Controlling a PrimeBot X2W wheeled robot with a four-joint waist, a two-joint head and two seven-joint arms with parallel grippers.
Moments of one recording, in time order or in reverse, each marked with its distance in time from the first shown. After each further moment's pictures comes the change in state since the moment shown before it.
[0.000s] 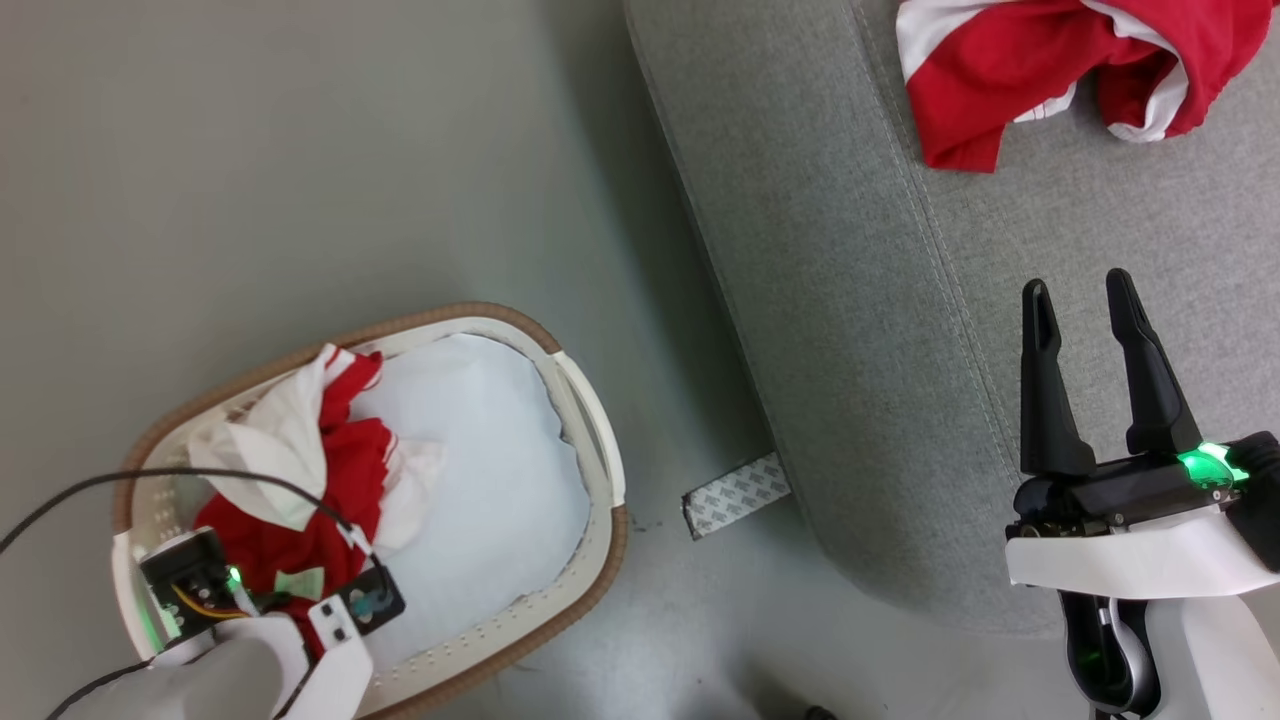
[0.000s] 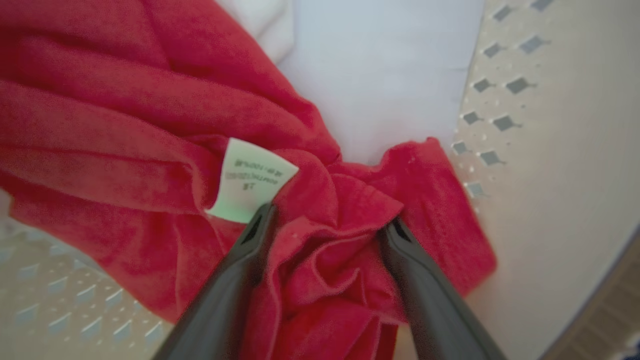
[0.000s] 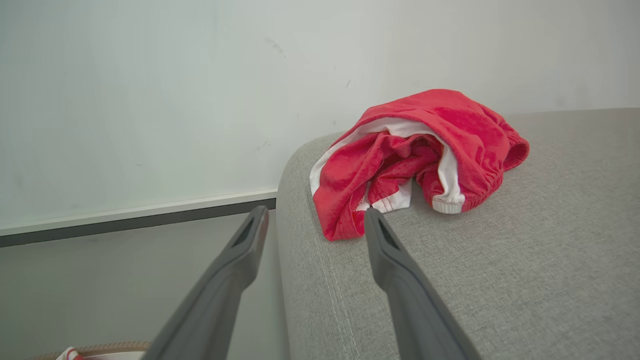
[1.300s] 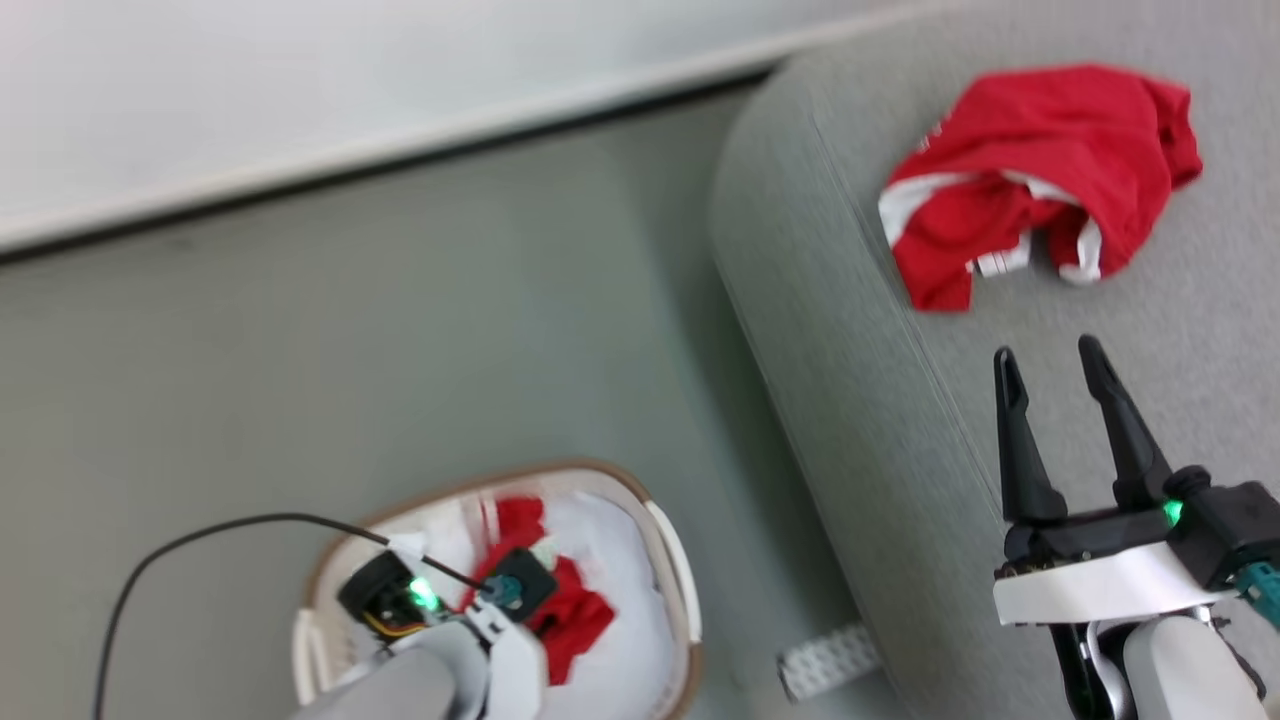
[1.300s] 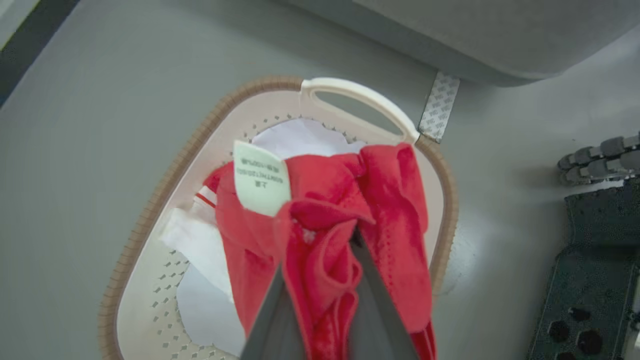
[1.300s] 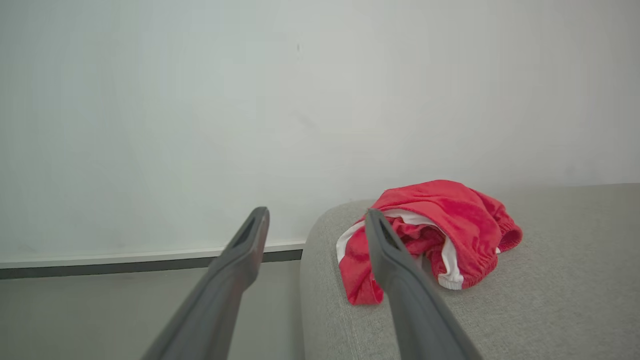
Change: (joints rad) left arm 0.028 -0.249 0.009 0.056 -0.277 0.000 -0.347; right arm 0.025 0.002 -0.020 0.128 -0.144 0.000 0.000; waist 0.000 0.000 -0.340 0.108
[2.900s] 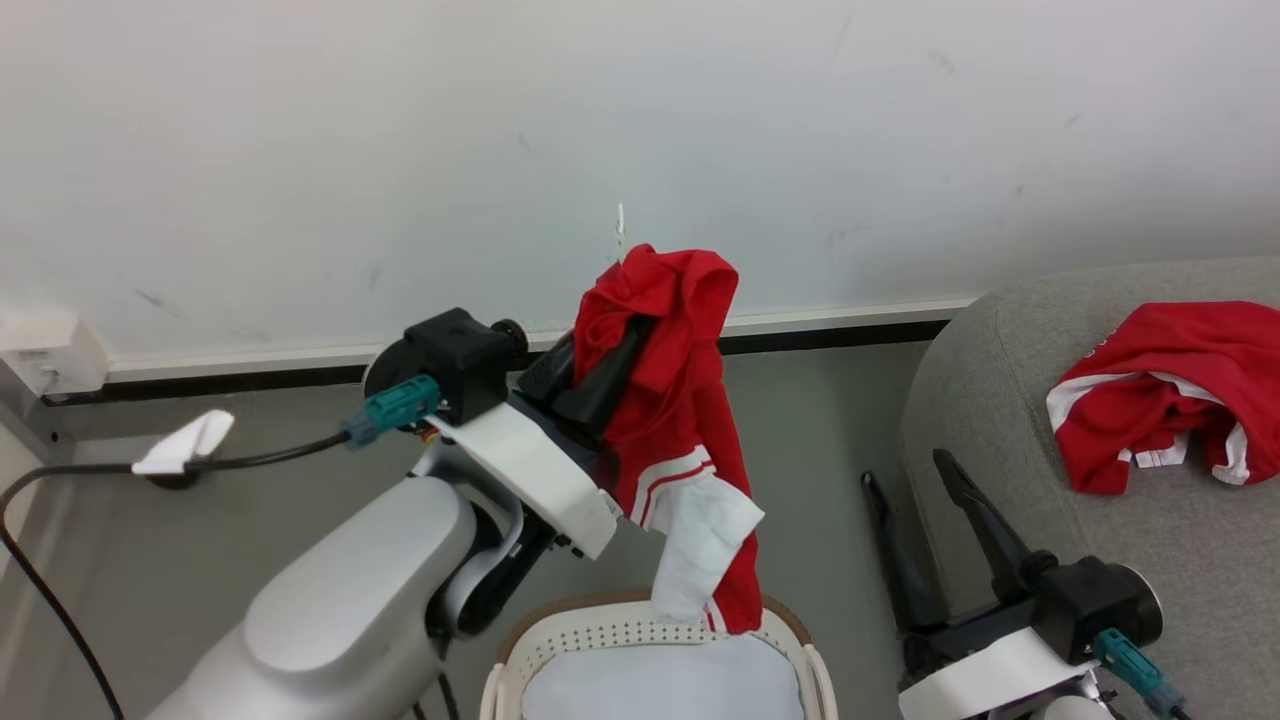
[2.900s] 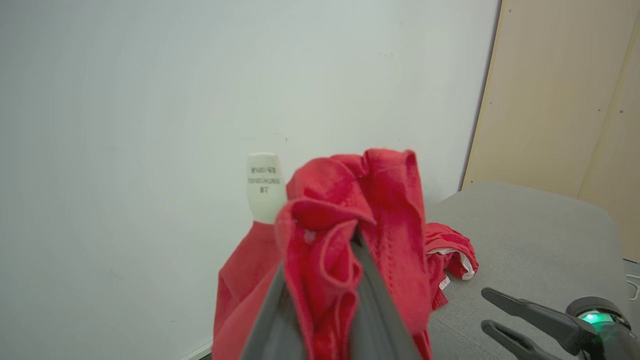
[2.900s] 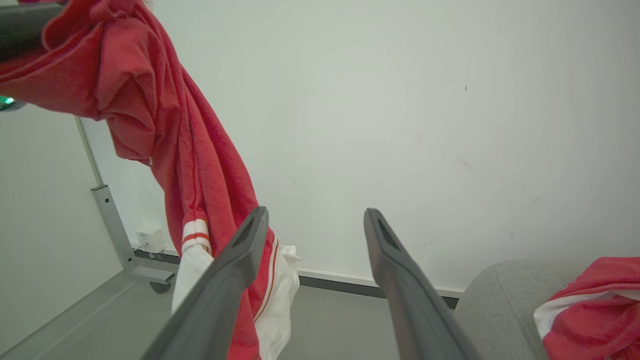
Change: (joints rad) left arm -0.018 0.174 0.409 -0.922 -0.237 0.178 -0.043; right arm 0.081 0.000 0.180 0.096 0.007 0.000 0.000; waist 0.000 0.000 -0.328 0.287
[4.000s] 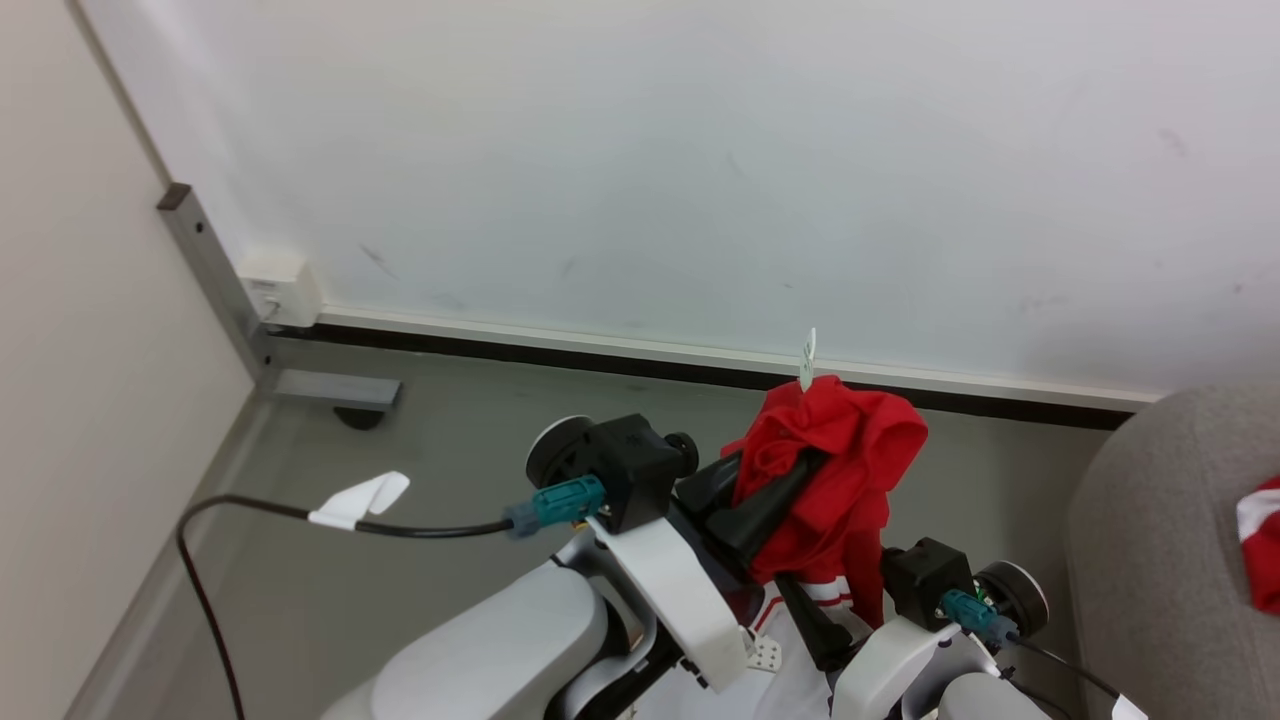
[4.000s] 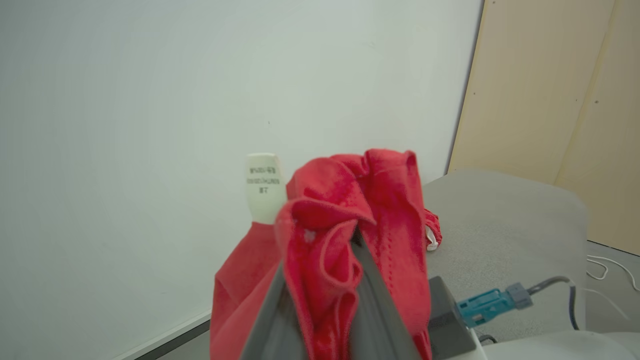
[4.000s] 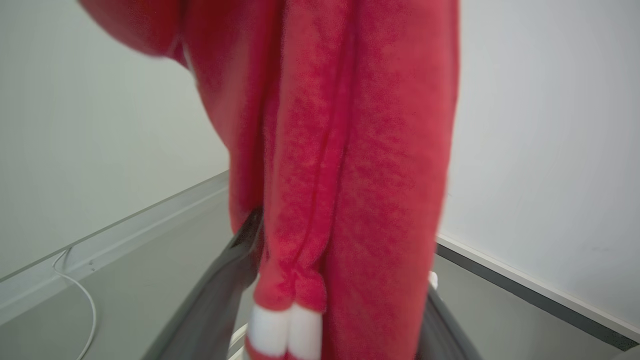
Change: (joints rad) left arm 0.042 -0.113 -0.155 -0.062 0.025 -0.046 0.017; right arm -0.253 -0.002 0.350 0.477 0.126 0.000 0.000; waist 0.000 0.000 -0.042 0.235
